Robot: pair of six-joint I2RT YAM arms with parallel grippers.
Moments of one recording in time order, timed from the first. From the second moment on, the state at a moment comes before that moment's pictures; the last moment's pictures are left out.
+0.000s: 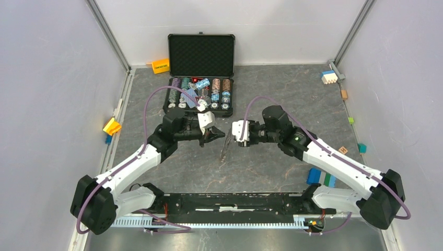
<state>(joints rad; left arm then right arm) -0.56 1.10 0.68 0.10 0.78 0.26 0.79 1.14 0.89 -0.24 -0.43 -0.76</state>
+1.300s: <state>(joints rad) -0.56 1.10 0.60 0.31 0.73 0.12 0.65 1.23 0.84 0.01 -0.80 -0.39</state>
